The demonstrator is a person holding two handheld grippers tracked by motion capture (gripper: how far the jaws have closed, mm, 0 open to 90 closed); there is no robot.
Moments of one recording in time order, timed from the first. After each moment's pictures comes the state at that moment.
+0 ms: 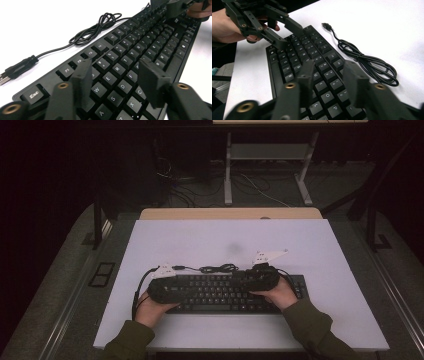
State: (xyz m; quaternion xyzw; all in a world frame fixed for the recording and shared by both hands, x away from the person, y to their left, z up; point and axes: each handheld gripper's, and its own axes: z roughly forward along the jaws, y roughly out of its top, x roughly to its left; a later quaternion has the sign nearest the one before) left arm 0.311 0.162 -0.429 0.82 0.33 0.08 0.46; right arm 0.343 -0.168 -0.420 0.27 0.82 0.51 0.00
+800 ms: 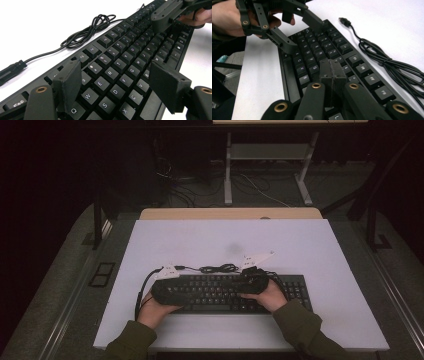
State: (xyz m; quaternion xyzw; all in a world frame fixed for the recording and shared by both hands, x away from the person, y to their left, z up) left arm 0.309 0.152 -0.432 0.82 0.32 0.07 0.47; right arm 0.337 -0.138 -0.422 0.23 0.84 0.49 -0.02
